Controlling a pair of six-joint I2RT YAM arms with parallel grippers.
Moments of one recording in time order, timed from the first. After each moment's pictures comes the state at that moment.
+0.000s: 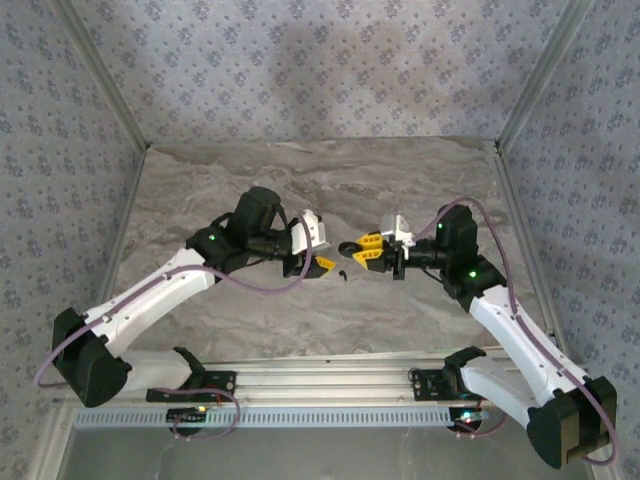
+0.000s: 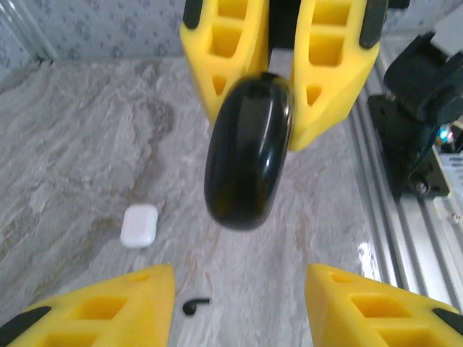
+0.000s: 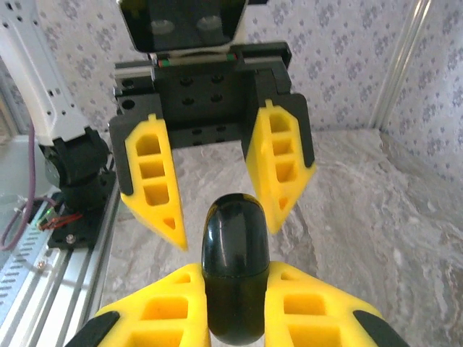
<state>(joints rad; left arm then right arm) -0.76 1.26 1.10 -0.41 0.63 0.46 0.37 0.93 0.73 -0.06 -1.02 -0.33</state>
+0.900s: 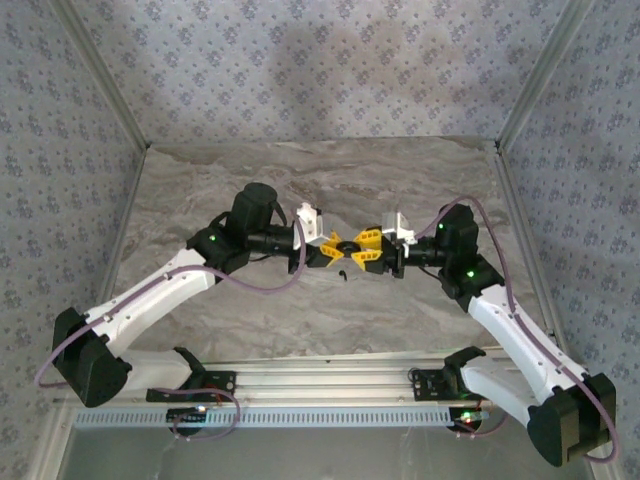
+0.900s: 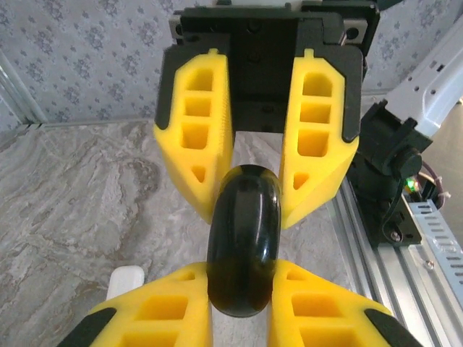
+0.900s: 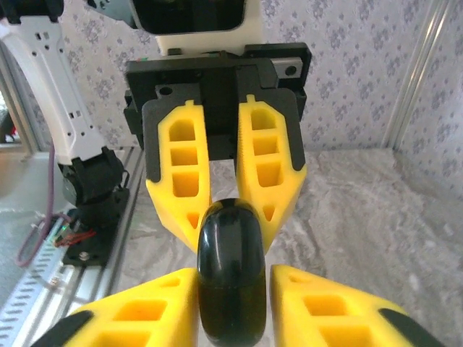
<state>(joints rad) -0.76 1.26 1.11 -0.30 0.72 0.41 0.39 0.95 0.72 0.02 -1.05 -0.26</state>
